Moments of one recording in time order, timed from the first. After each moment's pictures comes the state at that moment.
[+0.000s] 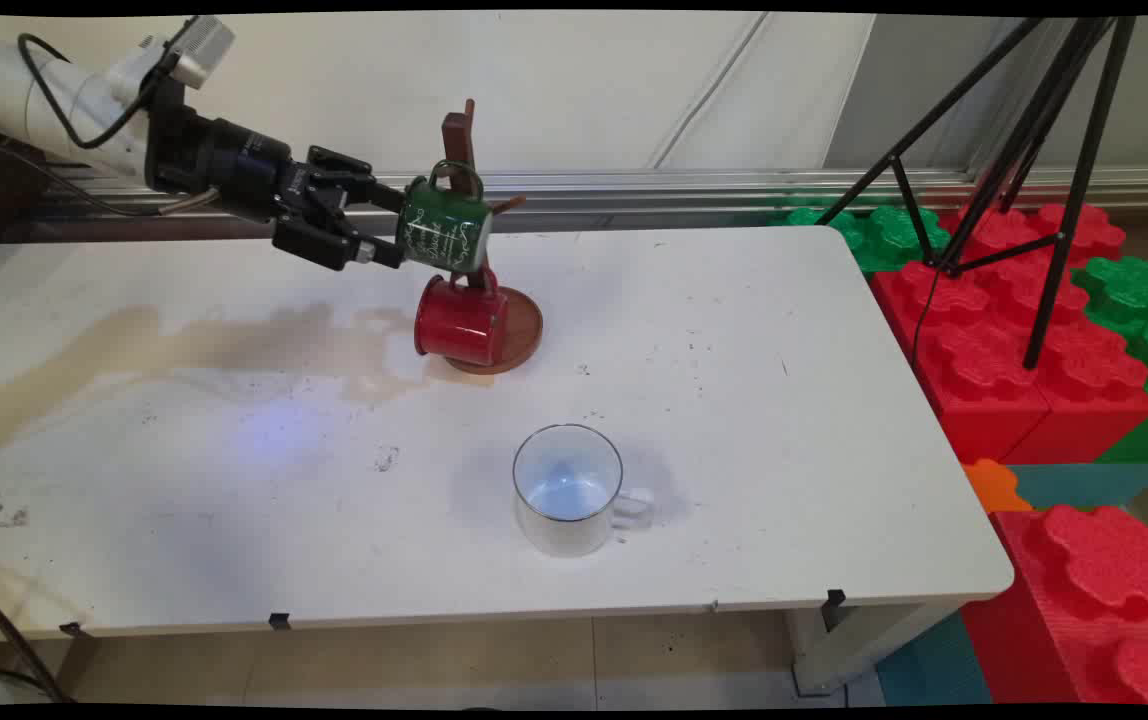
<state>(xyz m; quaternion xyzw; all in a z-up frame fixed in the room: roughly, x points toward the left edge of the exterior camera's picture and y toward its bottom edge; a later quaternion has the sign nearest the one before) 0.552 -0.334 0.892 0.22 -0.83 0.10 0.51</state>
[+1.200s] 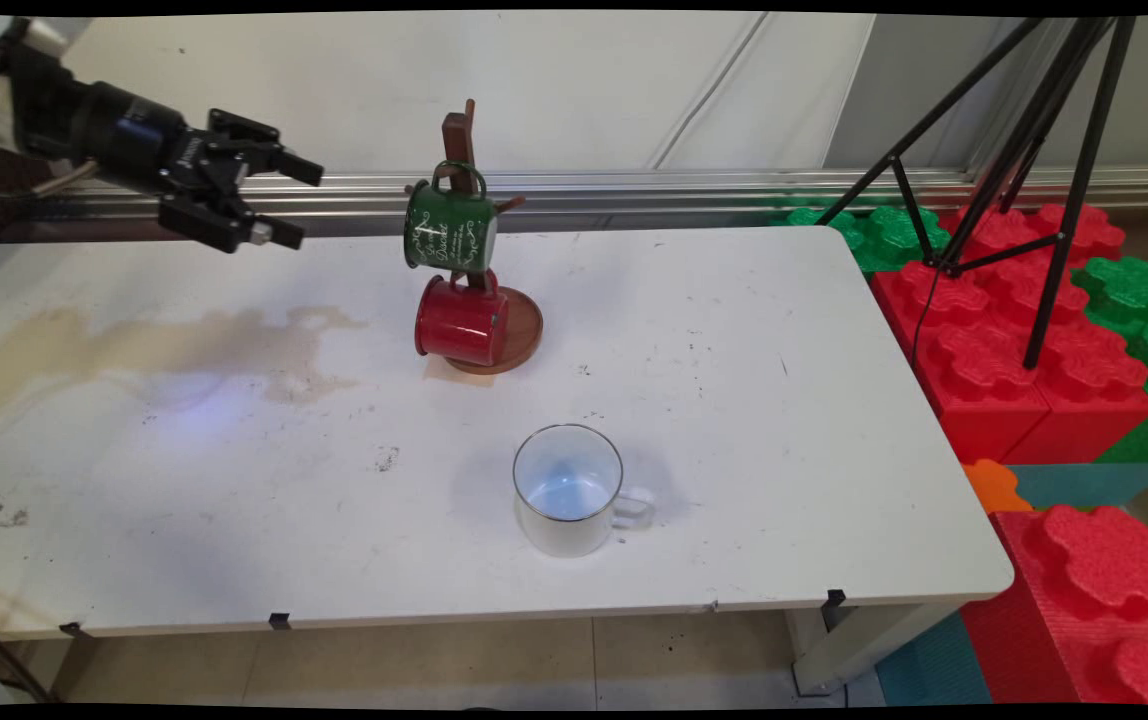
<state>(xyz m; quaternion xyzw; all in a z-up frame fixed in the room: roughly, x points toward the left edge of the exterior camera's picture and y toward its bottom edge) 0.615 -0.294 0.930 0.18 -0.85 0.14 0.48</state>
